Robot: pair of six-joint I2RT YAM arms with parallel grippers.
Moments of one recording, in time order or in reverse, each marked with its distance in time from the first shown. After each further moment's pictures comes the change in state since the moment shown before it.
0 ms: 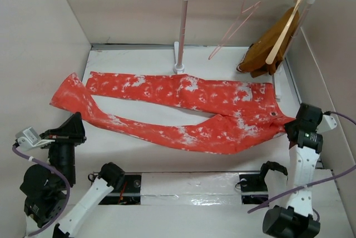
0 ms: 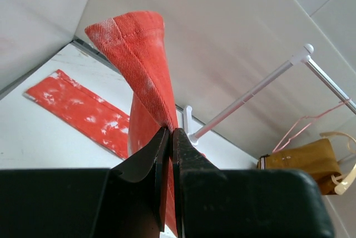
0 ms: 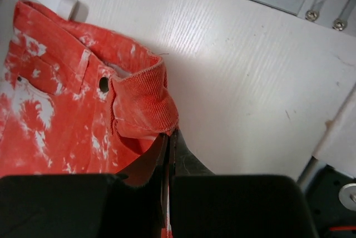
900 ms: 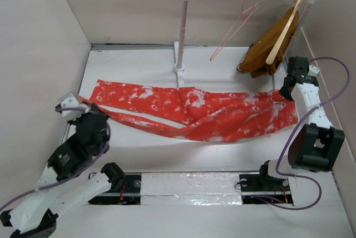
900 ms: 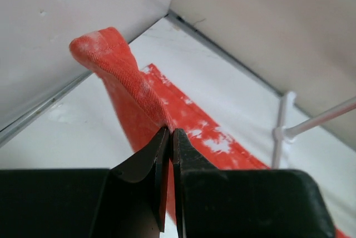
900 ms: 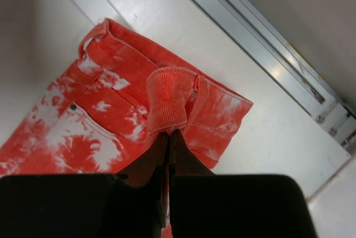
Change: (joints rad) left arm -0.185 0.354 0.020 -0.150 -0.465 -0.145; right arm 0.167 0.702 0.455 0.079 0.105 -0.286
